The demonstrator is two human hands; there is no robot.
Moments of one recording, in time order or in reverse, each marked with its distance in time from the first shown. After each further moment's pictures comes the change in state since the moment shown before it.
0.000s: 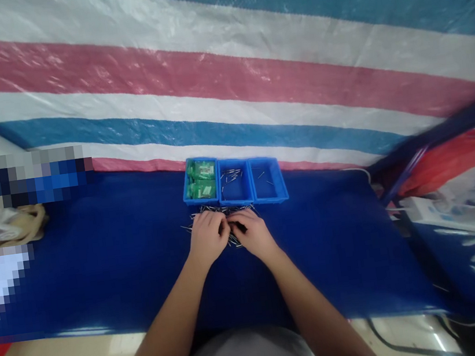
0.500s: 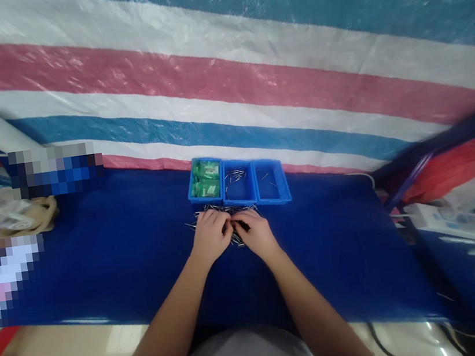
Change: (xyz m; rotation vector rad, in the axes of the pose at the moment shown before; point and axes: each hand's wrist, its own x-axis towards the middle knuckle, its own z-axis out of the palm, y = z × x) left_hand -0.002 0.001 -0.001 -0.031 -0.043 -0.023; right_hand -0.001 0.000 0.001 -0.033 0.020 0.001
